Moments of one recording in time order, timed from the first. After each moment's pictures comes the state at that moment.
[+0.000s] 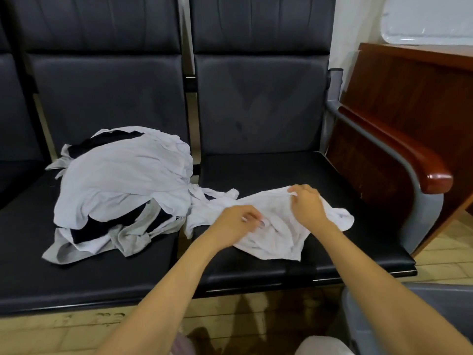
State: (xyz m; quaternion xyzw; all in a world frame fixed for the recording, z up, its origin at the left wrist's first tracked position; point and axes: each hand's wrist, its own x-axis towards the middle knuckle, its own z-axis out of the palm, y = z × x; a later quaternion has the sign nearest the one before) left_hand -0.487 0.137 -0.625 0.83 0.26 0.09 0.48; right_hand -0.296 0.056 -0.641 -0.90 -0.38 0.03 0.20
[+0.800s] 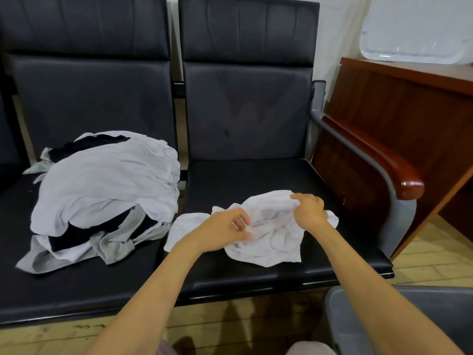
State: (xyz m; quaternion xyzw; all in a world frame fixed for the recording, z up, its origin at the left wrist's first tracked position) left_hand -0.490 0.140 -0.616 0.87 0.22 0.04 0.44; right_hand -0.277 0.031 -0.630 -0.93 -0.29 0.09 0.22
